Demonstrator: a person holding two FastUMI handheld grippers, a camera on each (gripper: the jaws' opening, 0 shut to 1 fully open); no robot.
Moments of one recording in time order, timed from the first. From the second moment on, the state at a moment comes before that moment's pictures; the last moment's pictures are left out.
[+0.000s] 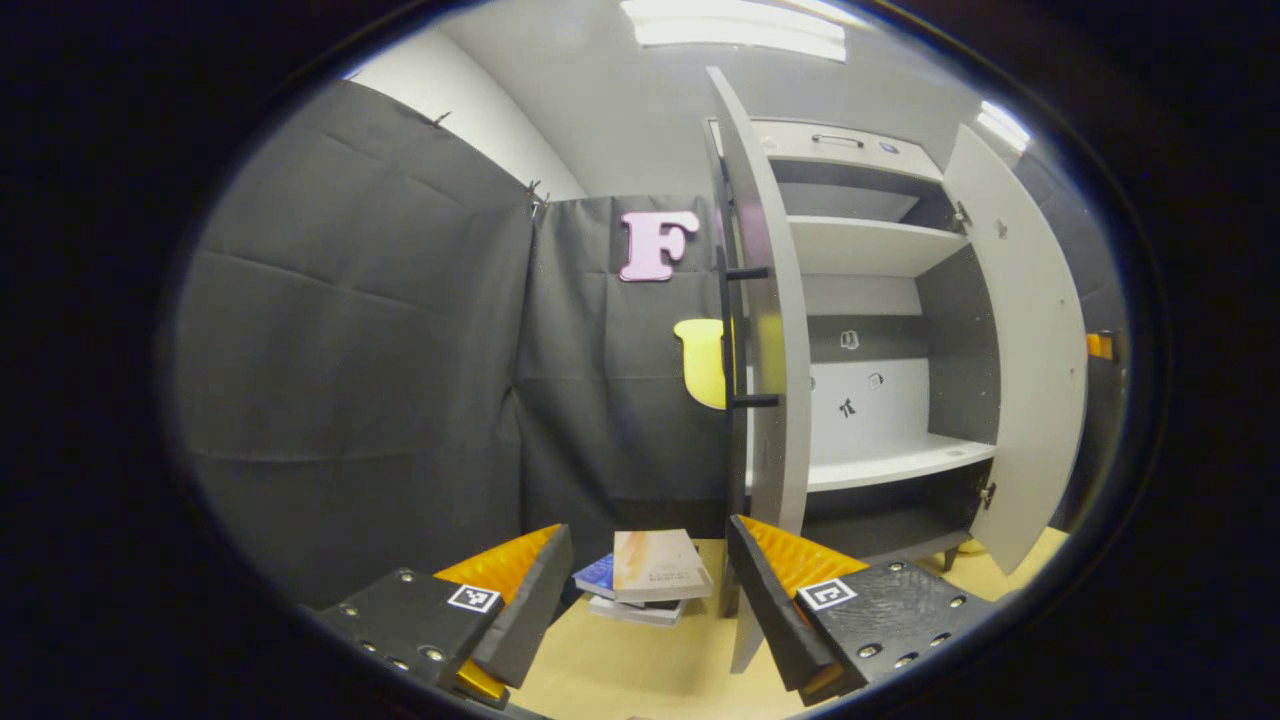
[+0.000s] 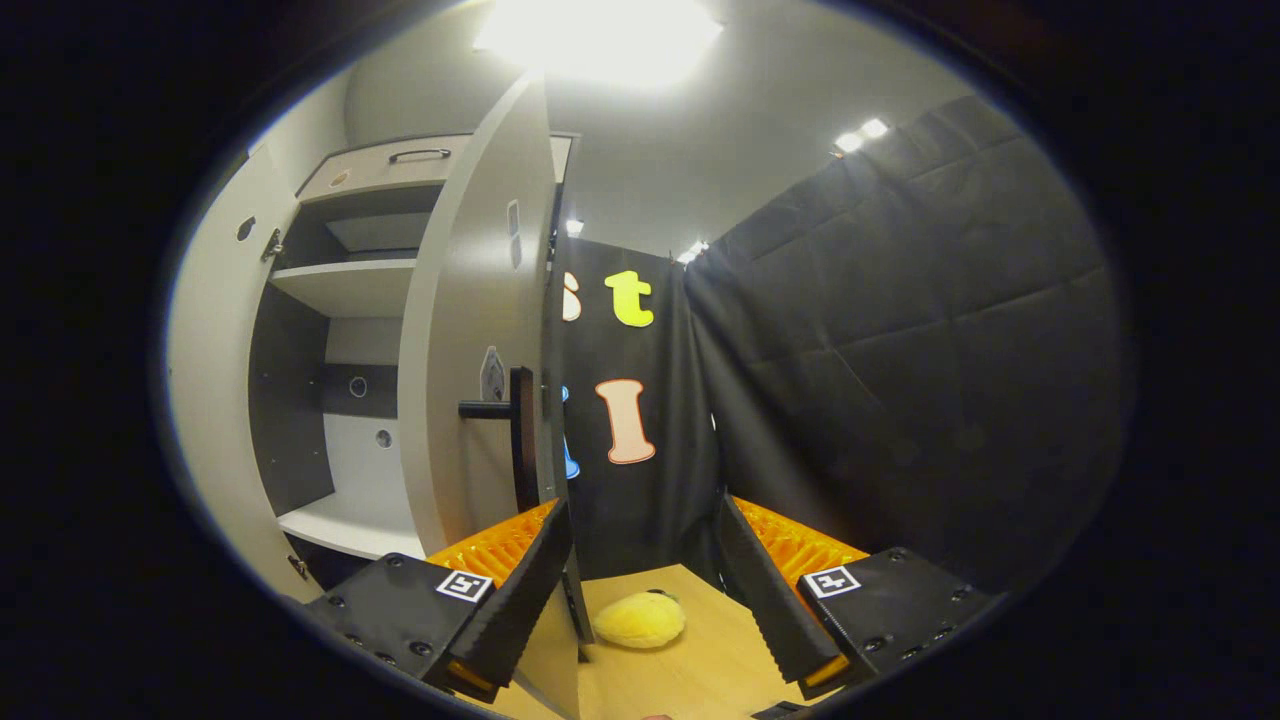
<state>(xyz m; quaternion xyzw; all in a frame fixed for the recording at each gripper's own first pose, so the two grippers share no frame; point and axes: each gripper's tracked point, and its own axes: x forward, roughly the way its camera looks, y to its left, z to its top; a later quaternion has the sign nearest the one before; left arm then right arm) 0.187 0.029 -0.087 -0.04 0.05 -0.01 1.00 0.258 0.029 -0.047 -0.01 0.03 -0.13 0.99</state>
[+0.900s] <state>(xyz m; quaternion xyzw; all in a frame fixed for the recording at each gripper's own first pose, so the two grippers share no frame) 0.155 0.099 -0.099 -0.03 0.06 0.04 1.00 0.287 0.162 -0.073 0.01 0.07 0.02 1.00</state>
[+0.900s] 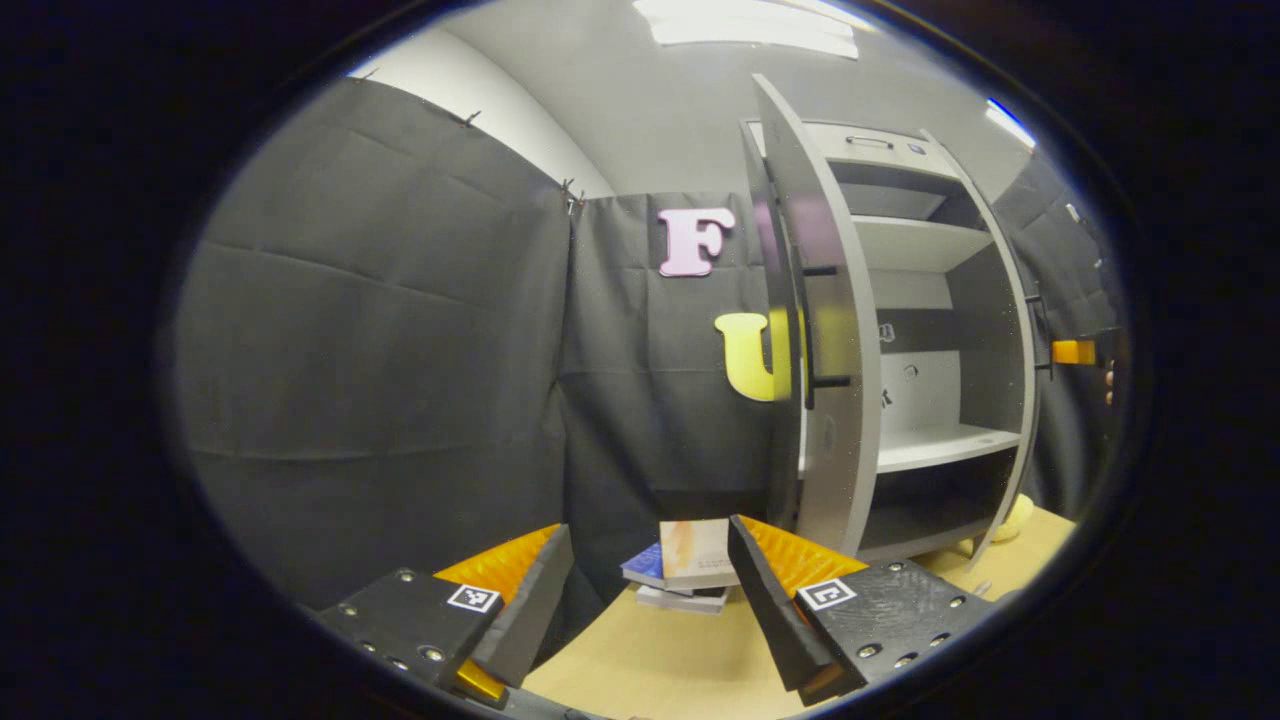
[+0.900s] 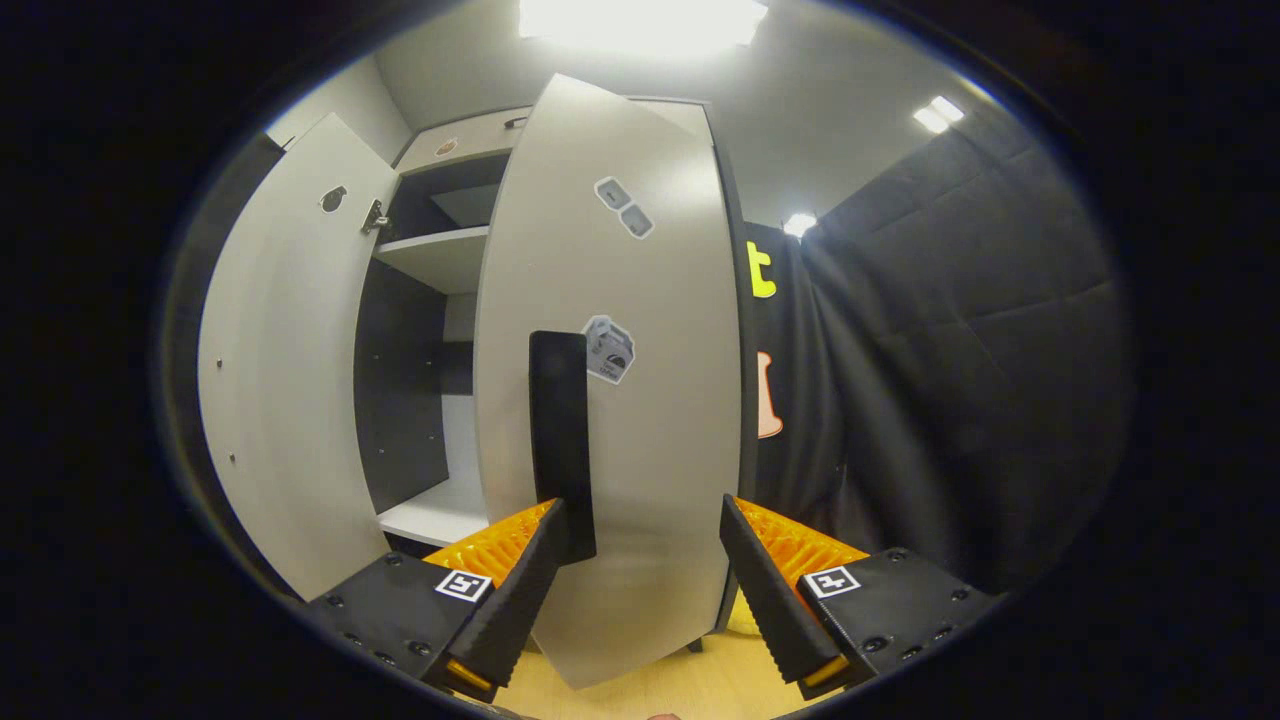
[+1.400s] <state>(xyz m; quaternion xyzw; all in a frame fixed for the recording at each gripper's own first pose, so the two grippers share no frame) 0.184 0.107 -0.055 -0.02 0.05 0.03 1.00 0.258 0.149 -0.065 0.02 0.08 0.03 1.00</state>
